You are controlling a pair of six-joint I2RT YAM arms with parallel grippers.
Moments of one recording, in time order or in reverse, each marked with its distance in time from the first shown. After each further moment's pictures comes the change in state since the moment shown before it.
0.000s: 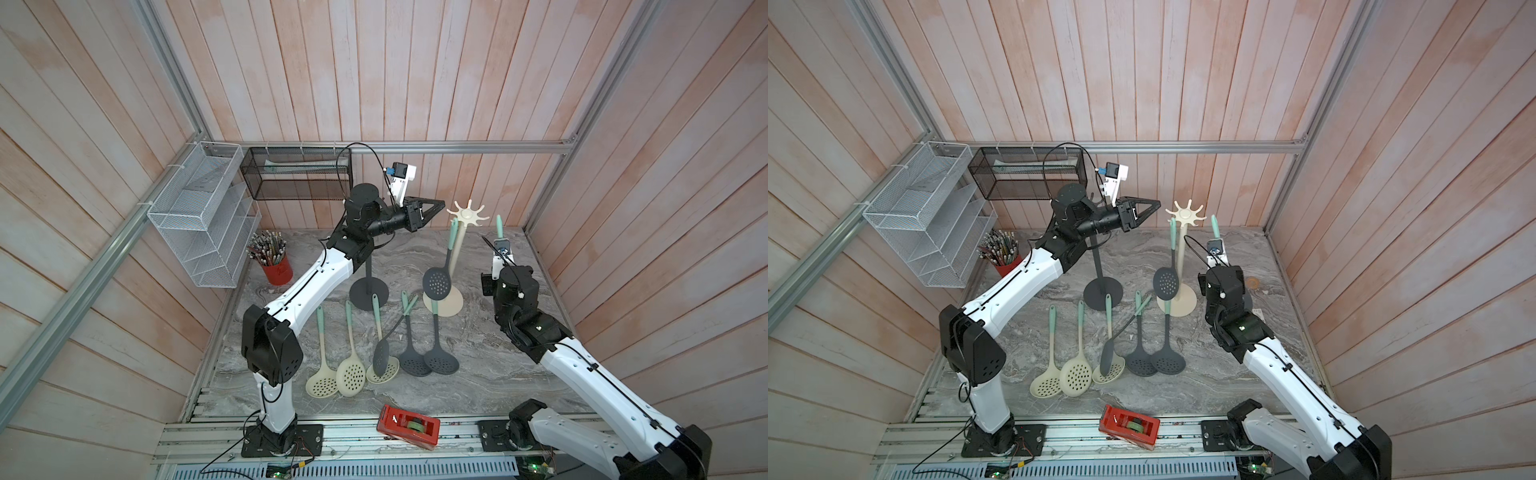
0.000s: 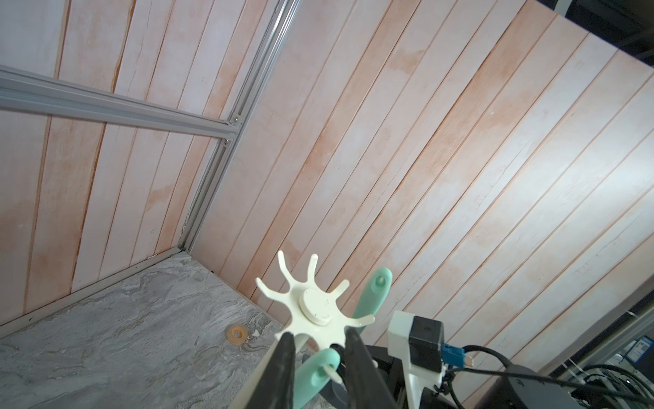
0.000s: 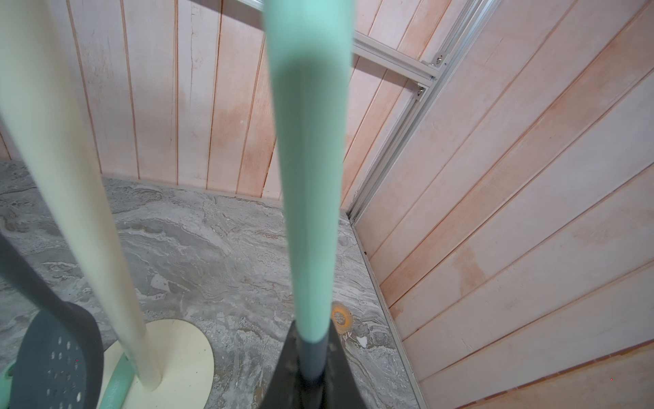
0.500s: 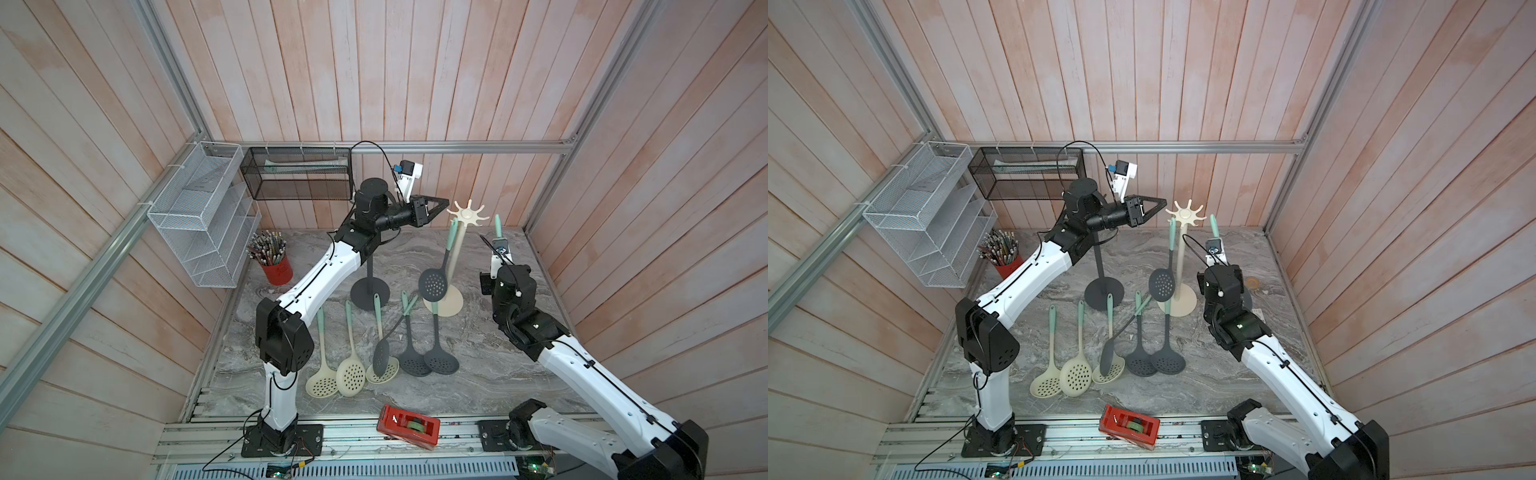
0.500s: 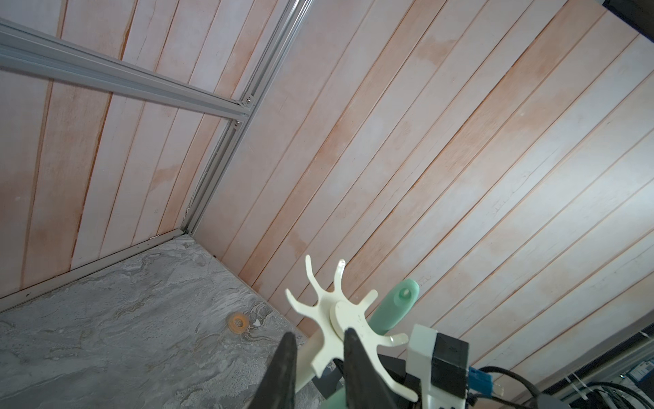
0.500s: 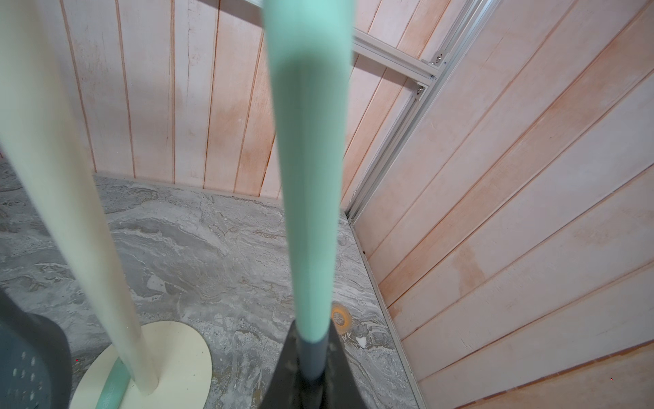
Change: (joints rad) left arm -0.011 0.075 0.110 -0.103 -0.011 -0.008; right arm 0.000 0.027 0.000 0.011 0.006 -0.002
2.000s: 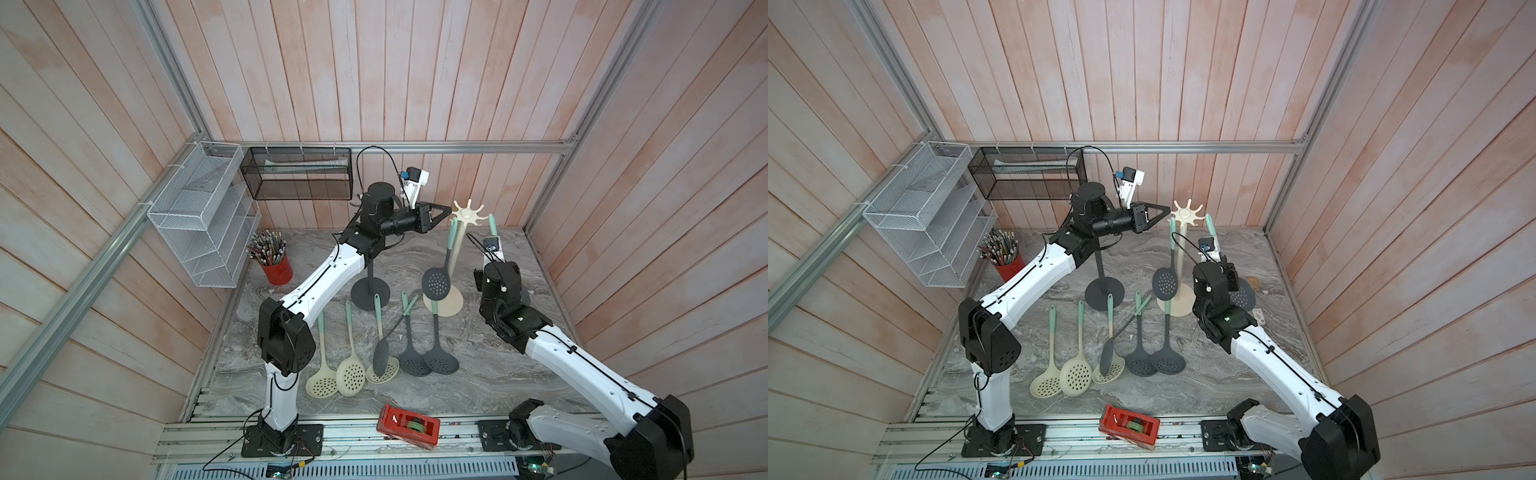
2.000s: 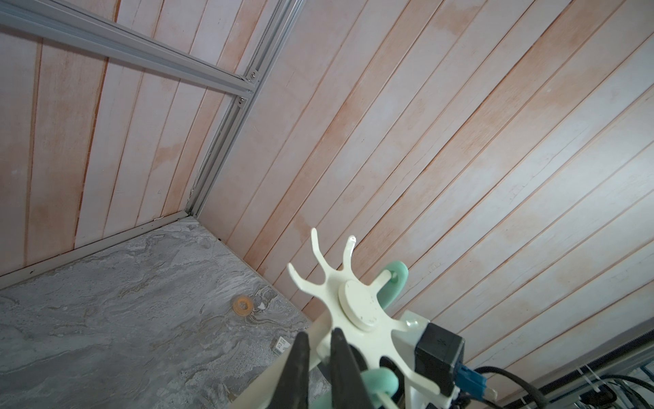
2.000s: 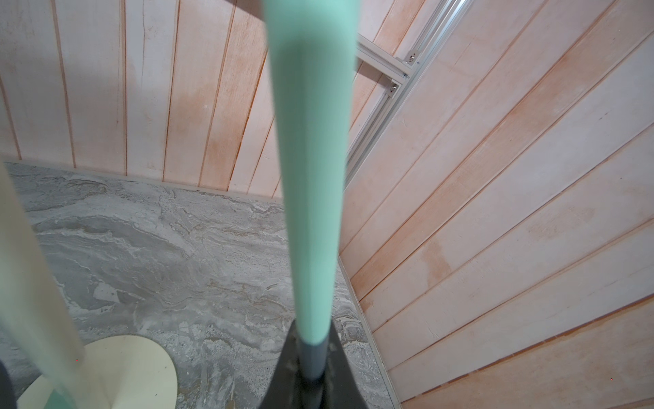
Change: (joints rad) left arm -0.022 0.003 -0.013 -0.044 -0.014 0.041; right arm 0.031 0.103 0.000 0.105 0.158 -0.060
